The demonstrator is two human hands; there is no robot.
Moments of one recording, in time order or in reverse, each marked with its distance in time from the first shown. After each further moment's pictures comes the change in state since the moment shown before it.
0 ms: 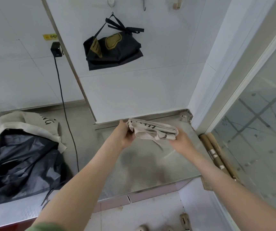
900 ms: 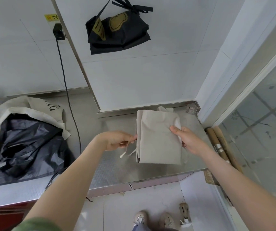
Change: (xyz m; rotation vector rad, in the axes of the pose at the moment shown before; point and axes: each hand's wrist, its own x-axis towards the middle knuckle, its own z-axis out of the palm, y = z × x) left_hand 0.001 -0.014 -0.064 0.810 -0.272 -0.217; right_hand -0.002 0.015 -0.005 0.697 -0.304 0.556
